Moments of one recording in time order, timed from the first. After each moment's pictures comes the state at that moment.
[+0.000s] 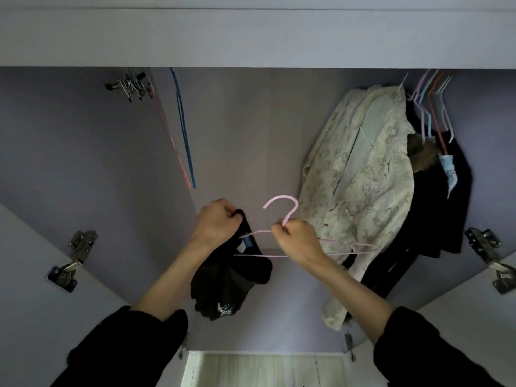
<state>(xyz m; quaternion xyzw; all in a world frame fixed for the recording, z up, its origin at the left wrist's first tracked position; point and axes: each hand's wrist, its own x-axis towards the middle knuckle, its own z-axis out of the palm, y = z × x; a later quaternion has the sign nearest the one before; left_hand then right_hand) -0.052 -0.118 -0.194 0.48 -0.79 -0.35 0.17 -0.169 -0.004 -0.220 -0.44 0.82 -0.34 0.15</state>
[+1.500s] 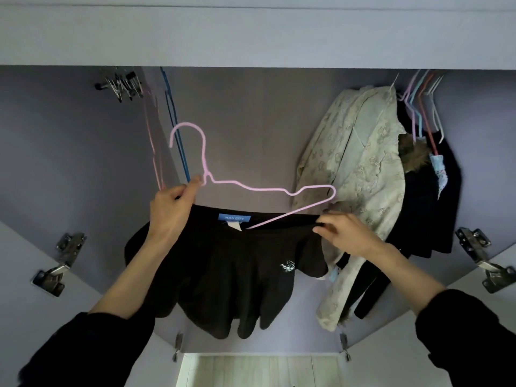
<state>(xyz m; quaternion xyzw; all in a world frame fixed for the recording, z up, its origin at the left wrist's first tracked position) -0.022 -0.135 -0.175 0.46 -0.68 -0.43 0.37 -0.285 0.050 -0.233 -0.57 0.80 -0.18 0.07</state>
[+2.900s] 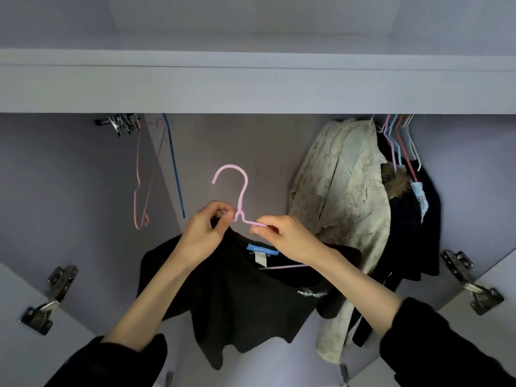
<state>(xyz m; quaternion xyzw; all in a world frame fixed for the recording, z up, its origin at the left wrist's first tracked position) -0.054 -0.117 -0.158 0.29 -0.80 -0.43 0.30 -0.203 -0.008 -0.163 -0.59 0.70 -0.35 0.20</state>
